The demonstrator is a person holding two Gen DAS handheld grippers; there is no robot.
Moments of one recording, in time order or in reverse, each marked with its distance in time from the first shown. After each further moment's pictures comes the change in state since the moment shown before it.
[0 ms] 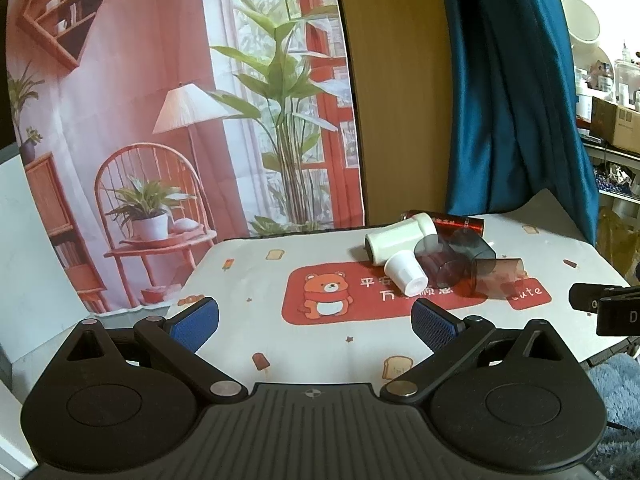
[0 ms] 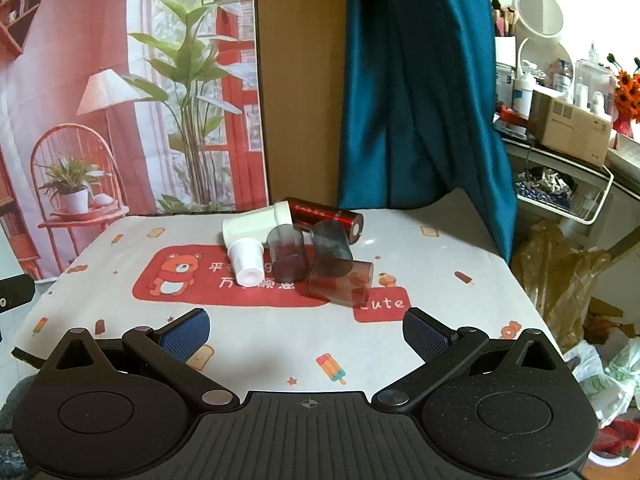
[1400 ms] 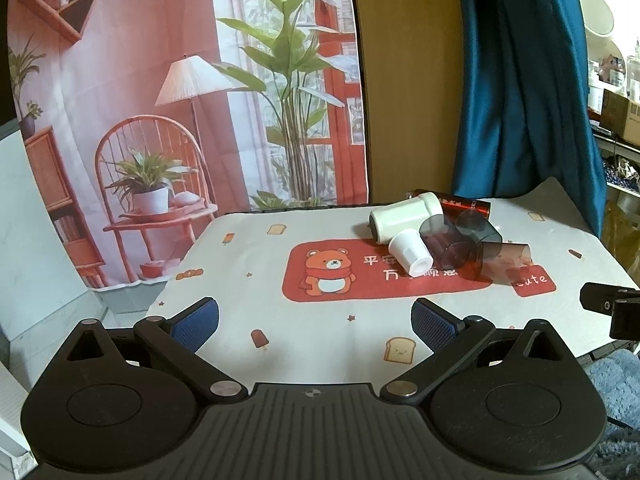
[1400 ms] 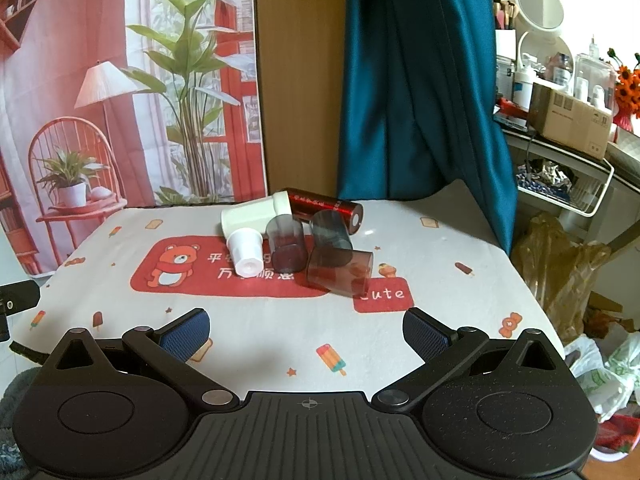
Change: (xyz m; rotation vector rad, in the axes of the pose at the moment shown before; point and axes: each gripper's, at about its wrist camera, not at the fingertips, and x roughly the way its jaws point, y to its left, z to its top) left arm 0.028 0.007 -0.004 -0.037 0.064 0.004; right arm 0.005 0.002 -0.005 0.001 0.018 -0.003
